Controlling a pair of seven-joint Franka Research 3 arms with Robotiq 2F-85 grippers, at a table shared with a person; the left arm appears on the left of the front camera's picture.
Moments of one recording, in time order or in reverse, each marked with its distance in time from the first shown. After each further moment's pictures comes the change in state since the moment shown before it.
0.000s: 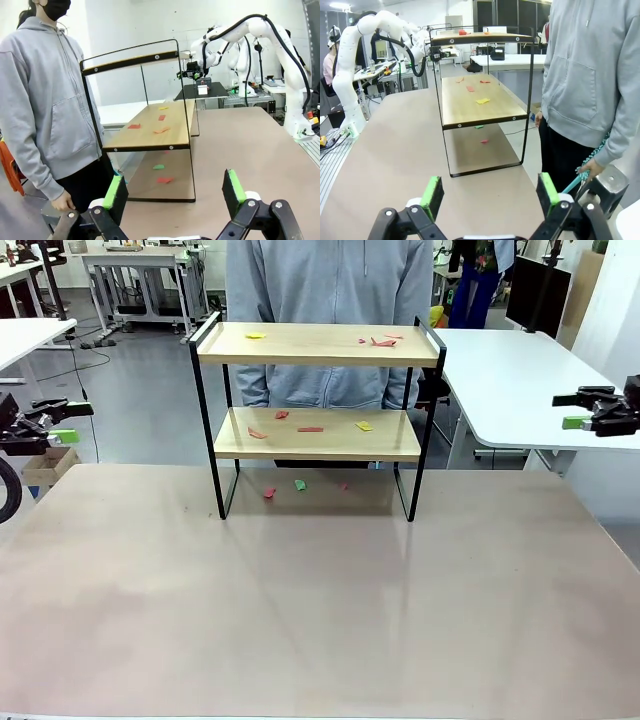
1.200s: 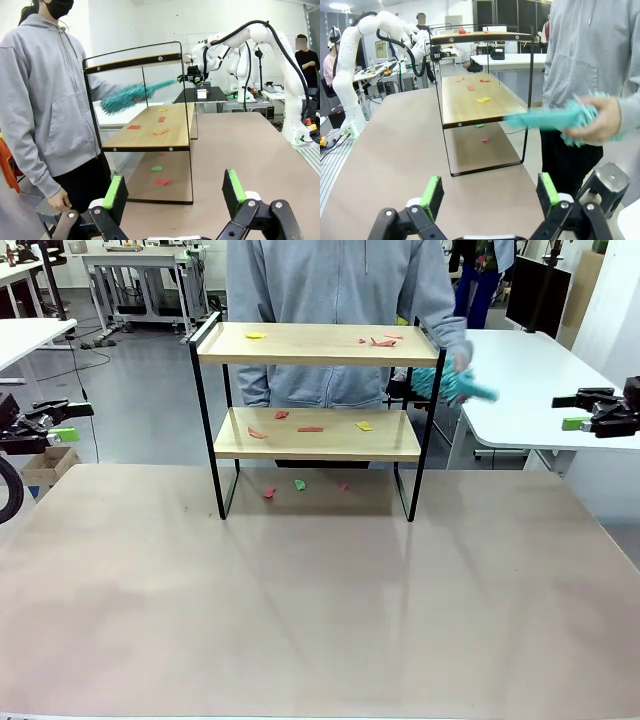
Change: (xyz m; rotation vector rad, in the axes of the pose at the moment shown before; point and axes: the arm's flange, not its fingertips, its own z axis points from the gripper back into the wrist) left arm -0.003 0.002 0.000 0.001 -0.016 0.035; right arm -0.002 0.000 0.000 0.001 0.002 -0.007
